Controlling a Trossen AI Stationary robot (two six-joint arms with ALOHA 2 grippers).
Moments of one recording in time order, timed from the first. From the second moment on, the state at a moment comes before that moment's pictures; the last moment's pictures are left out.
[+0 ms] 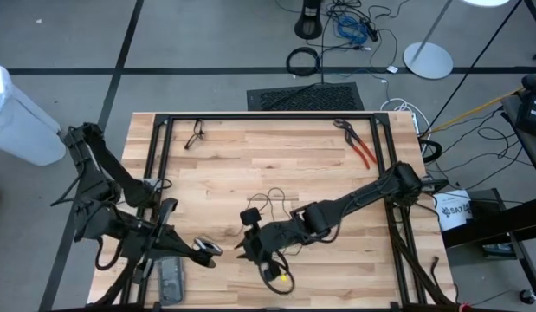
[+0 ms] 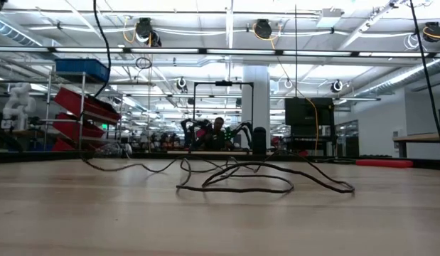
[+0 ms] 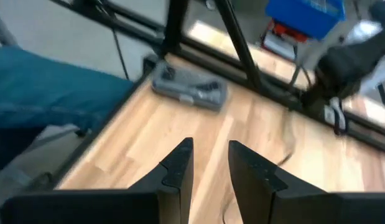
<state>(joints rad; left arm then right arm) -0.96 1.08 1.19 -0.20 -0.58 0.32 0.39 1.98 1.81 -0.35 0.13 -0.17</state>
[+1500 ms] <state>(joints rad) -0.98 1.08 1.19 -0.22 -0.62 0.33 0.29 2.06 1.69 -0.08 0.09 -0.22</state>
